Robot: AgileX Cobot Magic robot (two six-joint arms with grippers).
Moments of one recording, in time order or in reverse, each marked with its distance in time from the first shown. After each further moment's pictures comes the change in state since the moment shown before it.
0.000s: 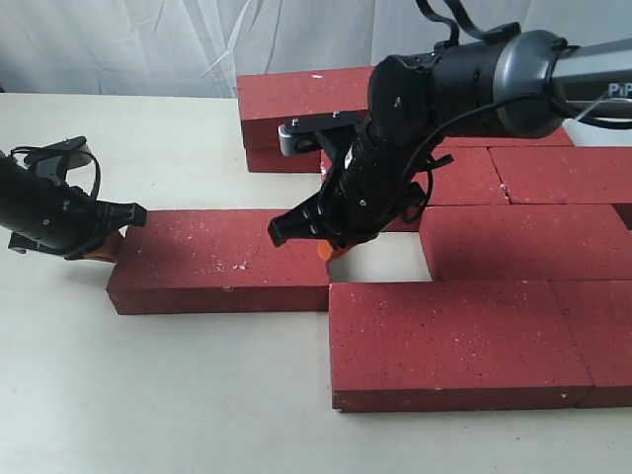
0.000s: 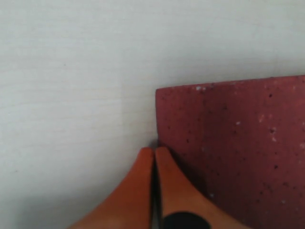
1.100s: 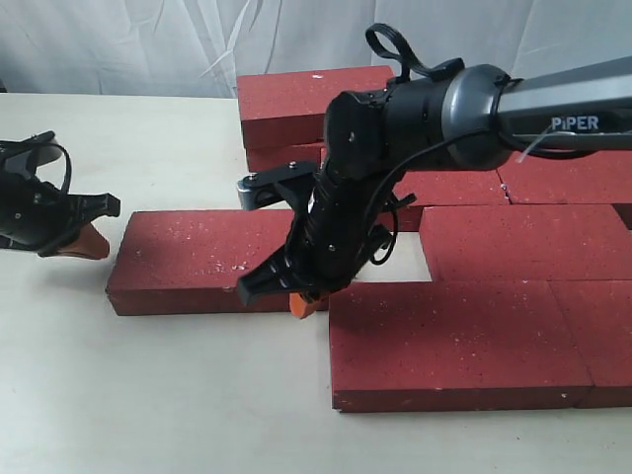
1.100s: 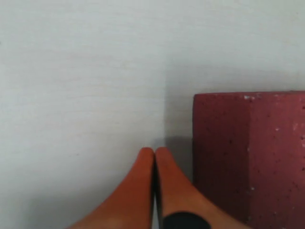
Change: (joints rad) left arm 0.085 -0.013 -0.008 0.036 0.037 -0.044; right arm 0.097 0.049 0.000 0.089 0.088 -0.082
